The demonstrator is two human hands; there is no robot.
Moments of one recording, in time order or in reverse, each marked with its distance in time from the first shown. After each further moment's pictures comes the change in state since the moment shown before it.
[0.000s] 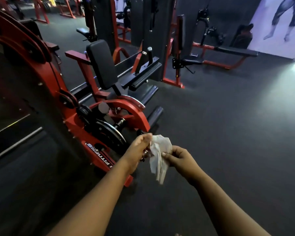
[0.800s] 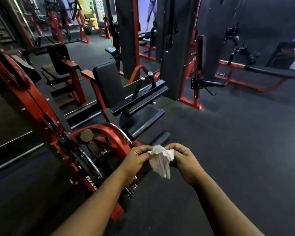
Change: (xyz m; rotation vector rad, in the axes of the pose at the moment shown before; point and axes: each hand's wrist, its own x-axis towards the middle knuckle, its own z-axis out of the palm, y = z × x) left_hand 0.215 0.072 0.133 0.033 0.148 0.227; right_hand 0.222 -0.042 -0.221 0.246 -0.182 -0.053
